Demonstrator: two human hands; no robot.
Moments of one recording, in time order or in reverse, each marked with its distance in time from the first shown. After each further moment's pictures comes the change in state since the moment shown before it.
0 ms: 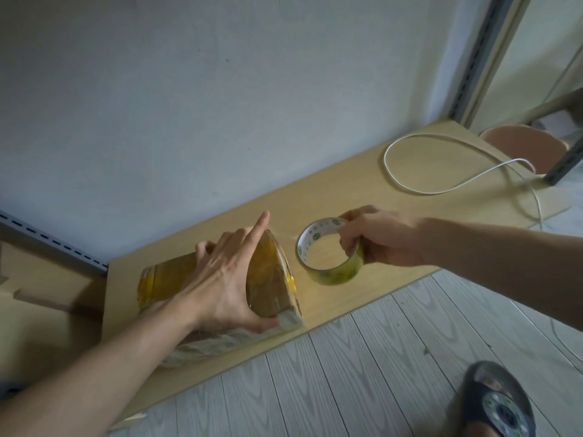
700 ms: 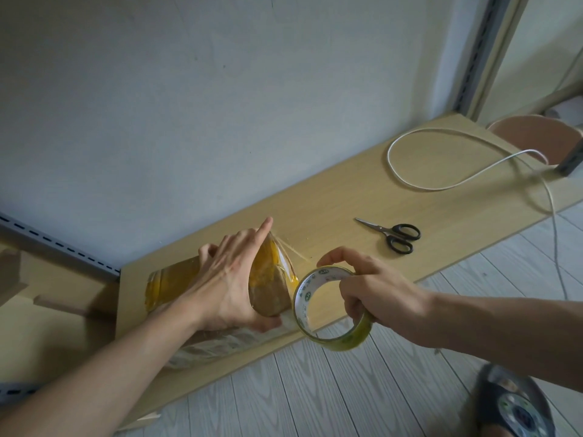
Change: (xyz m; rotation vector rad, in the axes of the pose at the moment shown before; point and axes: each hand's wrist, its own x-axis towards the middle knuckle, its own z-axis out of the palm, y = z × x) left_hand 0.003 0.003 0.001 0.026 -0.036 -0.034; right_hand -0.052 0.043 0.041 -0.106 -0.003 -0.099
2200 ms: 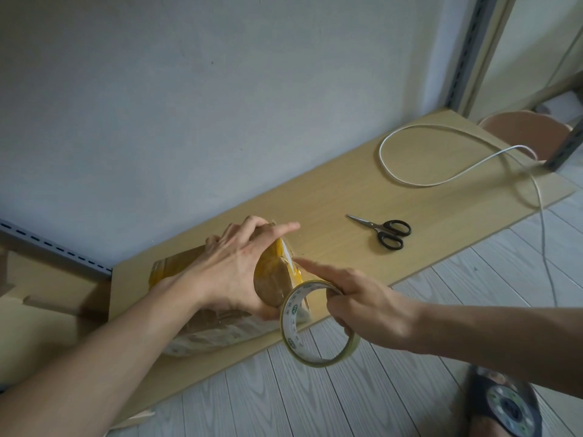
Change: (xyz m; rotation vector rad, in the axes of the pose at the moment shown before) left_hand 0.020 0.025 -0.022 0.033 -0.148 0.060; right_hand -0.009 0.008 0.003 -0.353 -0.133 -0.241
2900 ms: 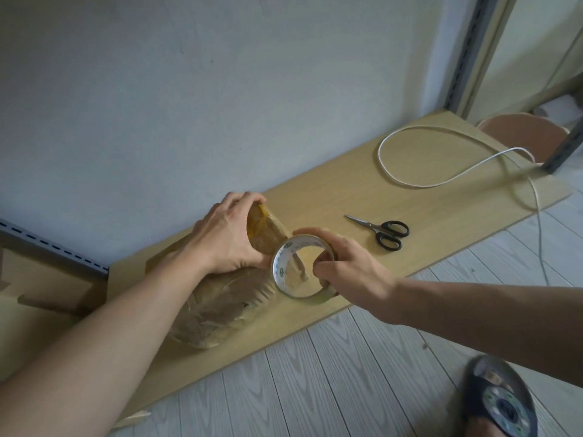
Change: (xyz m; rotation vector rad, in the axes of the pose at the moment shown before) left_hand 0.041 -0.030 -0.003 -0.152 0.242 -0.165; right_hand 0.034 0.007 -0.009 0.189 0.256 0.004
